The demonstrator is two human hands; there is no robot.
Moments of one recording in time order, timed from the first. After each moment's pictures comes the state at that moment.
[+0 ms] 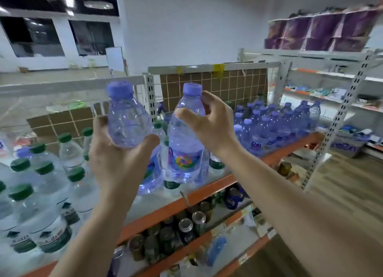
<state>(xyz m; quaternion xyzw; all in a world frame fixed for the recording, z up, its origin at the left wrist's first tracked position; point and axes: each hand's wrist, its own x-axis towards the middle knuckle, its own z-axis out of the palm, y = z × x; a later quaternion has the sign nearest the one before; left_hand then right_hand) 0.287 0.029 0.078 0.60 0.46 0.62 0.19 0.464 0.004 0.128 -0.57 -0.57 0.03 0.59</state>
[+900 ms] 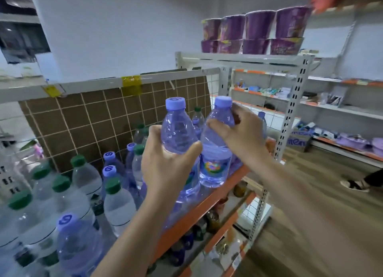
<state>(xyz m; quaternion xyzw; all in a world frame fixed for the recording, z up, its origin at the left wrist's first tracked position) 0.684 0.091 0.087 0.68 0.35 0.54 0.35 0.838 0.047 0.116 -0.68 -0.46 -0.11 0.56</state>
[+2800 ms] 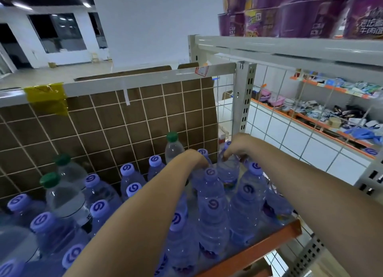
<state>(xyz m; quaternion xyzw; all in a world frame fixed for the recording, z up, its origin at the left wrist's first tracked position) 1.092 0.336 0.050 0.68 0.64 -0.05 0.36 1.239 0.324 0.054 -0.81 -0.52 0.27 0.08</state>
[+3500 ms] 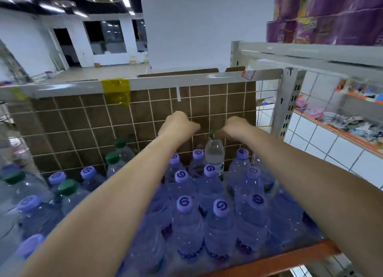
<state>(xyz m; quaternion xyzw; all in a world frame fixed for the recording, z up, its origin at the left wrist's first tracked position) 0.955 0.353 0.107 0.68 0.65 0.27 0.20 1.121 0.358 0.095 -0.76 -0.60 0.19 0.14</state>
